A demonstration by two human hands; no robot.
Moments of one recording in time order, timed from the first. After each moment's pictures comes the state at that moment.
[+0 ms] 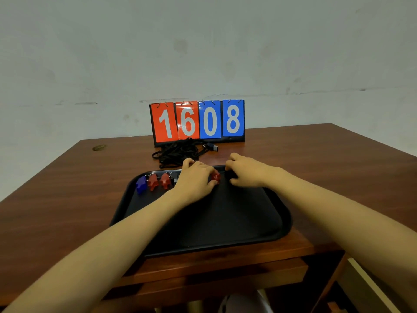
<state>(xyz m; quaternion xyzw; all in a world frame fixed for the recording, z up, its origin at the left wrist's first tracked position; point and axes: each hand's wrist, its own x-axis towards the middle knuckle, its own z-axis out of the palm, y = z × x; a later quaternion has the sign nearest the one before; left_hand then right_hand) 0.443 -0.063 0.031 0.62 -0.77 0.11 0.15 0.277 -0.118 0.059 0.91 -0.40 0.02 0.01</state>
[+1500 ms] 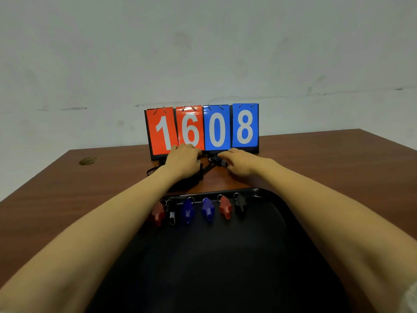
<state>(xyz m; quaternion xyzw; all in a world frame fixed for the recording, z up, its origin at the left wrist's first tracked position) 0.513 -0.211 0.056 0.68 -0.72 0.10 0.08 0.330 -0.277 0.046 0.89 -0.44 0.04 -0.08</state>
